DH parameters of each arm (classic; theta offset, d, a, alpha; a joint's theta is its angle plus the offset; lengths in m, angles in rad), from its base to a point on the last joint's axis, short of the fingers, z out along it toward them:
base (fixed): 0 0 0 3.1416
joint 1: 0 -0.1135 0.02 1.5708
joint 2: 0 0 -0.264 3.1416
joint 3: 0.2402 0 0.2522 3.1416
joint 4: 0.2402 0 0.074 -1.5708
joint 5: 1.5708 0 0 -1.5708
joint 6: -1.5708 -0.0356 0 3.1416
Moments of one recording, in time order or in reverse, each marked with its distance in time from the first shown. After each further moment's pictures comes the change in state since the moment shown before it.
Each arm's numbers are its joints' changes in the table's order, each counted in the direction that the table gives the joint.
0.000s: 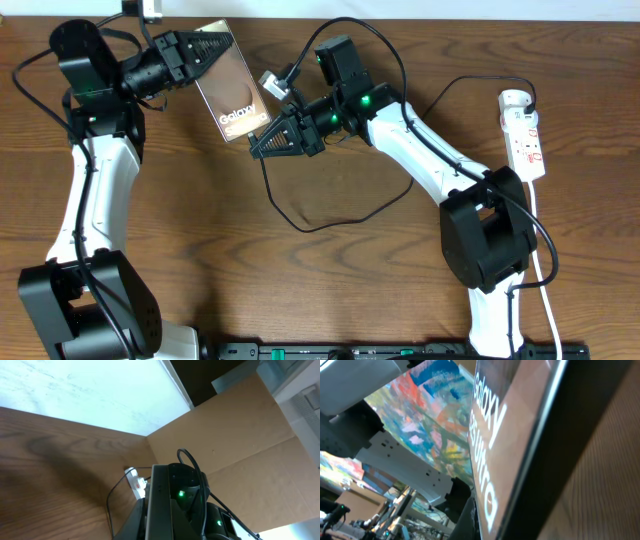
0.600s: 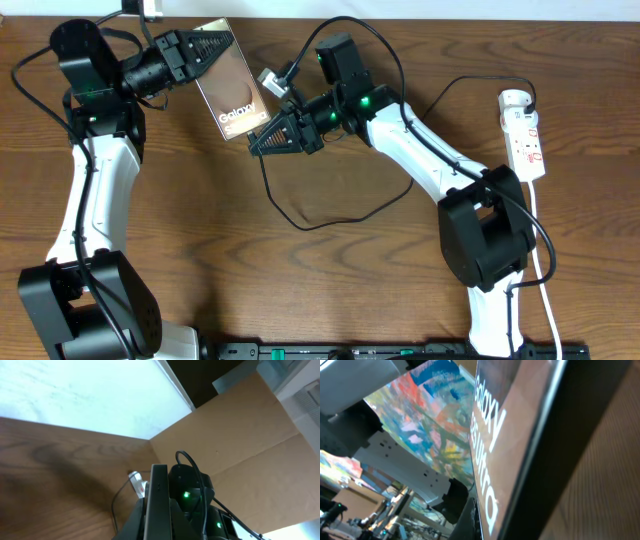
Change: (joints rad) left arm 0.002 0.000 0.000 -0.011 -0.013 -0.039; right arm 0.002 0.008 -0.011 -0.131 -0.006 -0.089
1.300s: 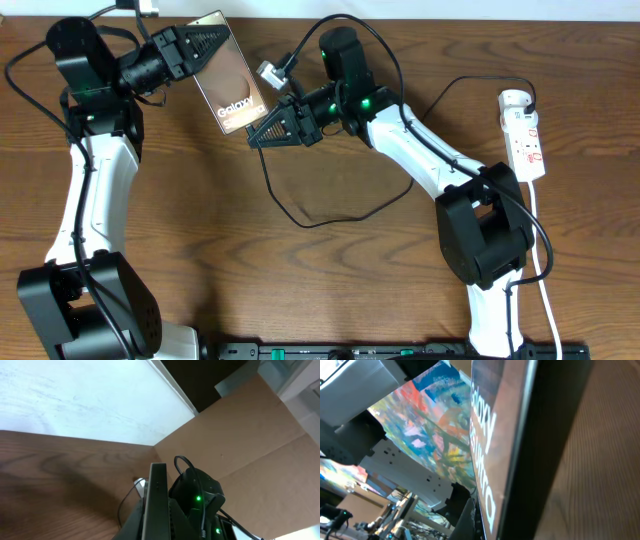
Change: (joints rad) left arm -0.001 0.000 0.016 0.003 -0.027 -0.034; right arm 0.010 0.010 -0.019 -0.237 -0.012 -0.233
